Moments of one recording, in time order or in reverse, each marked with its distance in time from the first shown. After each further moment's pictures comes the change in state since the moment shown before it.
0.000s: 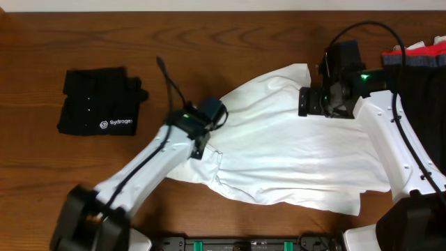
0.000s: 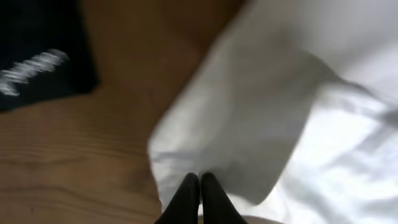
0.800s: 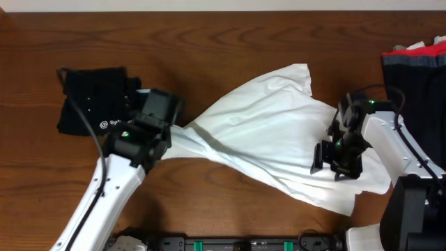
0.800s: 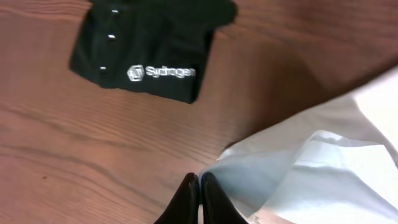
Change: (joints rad) left arm 0.203 -0.329 0.018 -0.050 -0.086 -0.102; right arm -0.173 0.000 -0.375 -0.216 -0.200 -0.030
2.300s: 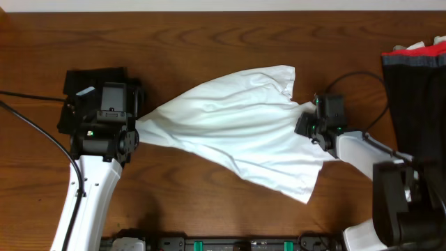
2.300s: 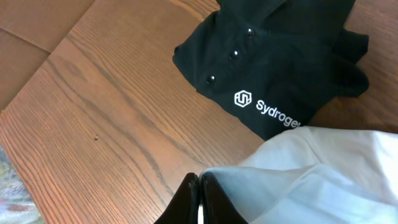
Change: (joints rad) left arm 0.267 -0.021 0.000 0.023 -0.150 -0.157; right arm 0.140 0.093 -0.271 1.243 0.161 0.282
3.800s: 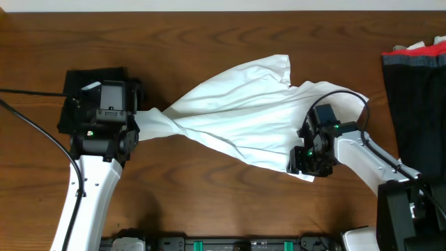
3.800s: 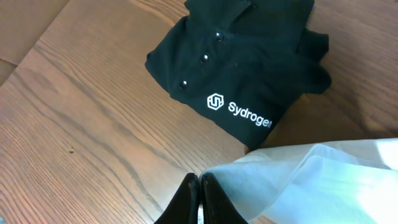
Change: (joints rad) left arm 0.000 0.000 0.000 0.065 0.078 0.069; right arm 0.082 -0.114 0.049 -0.750 -0.203 -0.218
